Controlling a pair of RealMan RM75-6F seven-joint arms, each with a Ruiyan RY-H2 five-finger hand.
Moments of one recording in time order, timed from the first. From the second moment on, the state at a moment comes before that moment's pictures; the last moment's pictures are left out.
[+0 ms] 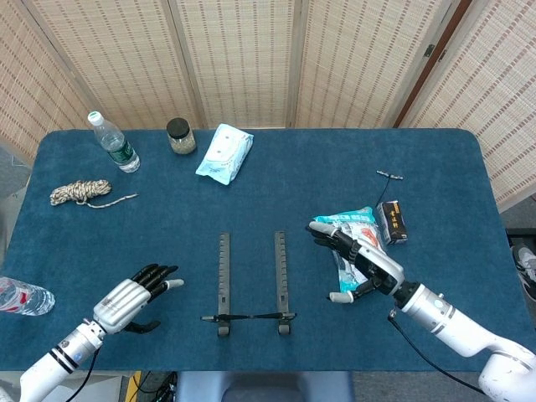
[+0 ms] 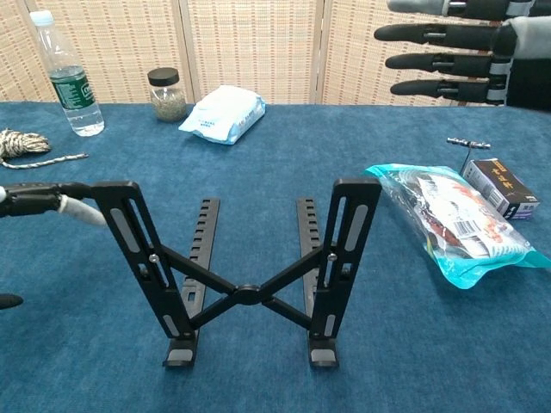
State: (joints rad) left arm -0.45 -1.18 0.07 -1.59 1.80 1.06 -0.19; right arm 0.73 -1.01 -0.14 -1.78 -1.69 1.20 1.49
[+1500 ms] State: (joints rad) left arm -0.57 -1.35 0.18 -1.58 1.79 0.98 -0.18; right arm 0.65 -1.03 -0.11 -1.76 -1.70 1.17 1.51
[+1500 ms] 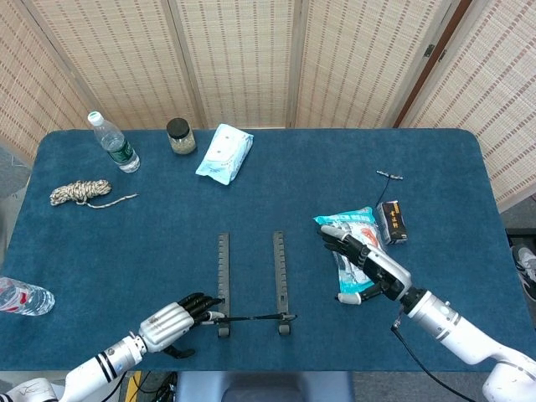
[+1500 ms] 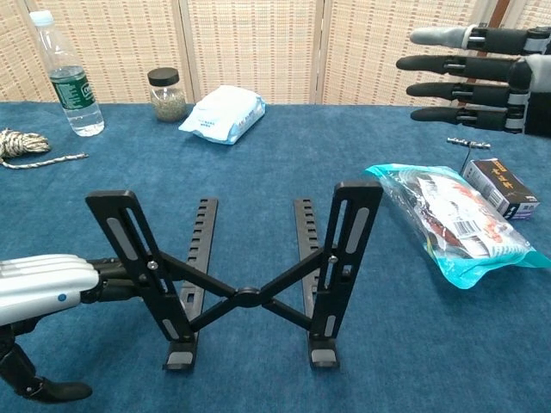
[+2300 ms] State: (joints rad) left arm -0.42 -1.21 0.11 -1.64 1.62 1.25 -0.16; right arm 0.78 -0.91 -0.12 -1.83 -1.74 0.89 1.11
